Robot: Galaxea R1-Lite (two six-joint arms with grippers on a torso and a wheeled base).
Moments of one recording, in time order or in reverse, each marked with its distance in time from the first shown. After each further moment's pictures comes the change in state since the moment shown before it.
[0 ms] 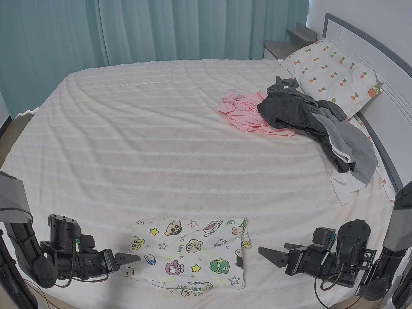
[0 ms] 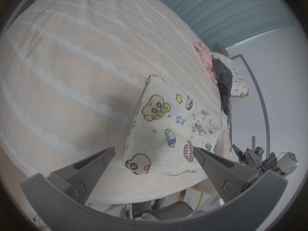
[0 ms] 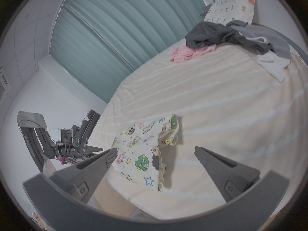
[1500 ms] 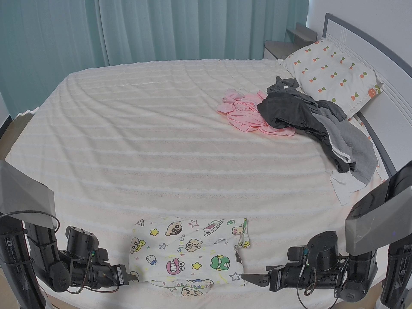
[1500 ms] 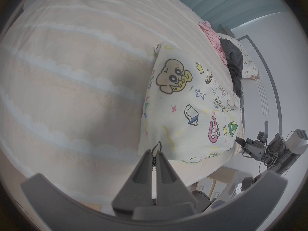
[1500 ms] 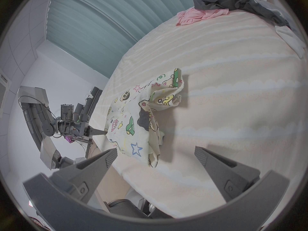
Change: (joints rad) left arm -0.079 0.190 0.008 -0.058 0.060 0.076; right arm -0.024 0.266 -0.067 0.000 0.236 -0.054
